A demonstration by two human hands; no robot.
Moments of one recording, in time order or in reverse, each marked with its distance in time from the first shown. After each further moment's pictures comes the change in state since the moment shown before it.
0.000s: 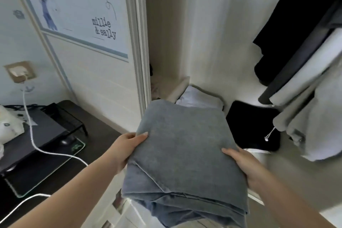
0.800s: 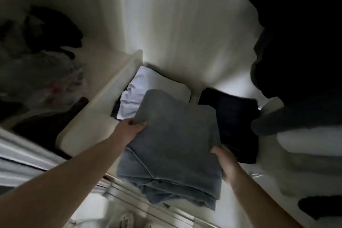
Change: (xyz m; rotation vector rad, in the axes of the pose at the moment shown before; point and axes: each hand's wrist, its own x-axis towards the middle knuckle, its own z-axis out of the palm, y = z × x) left_hand 0.340 -0.013 0.194 0.366 -0.097 -0.125; right_hand 0.283 0.010 -0.129 0.094 0.346 0.203
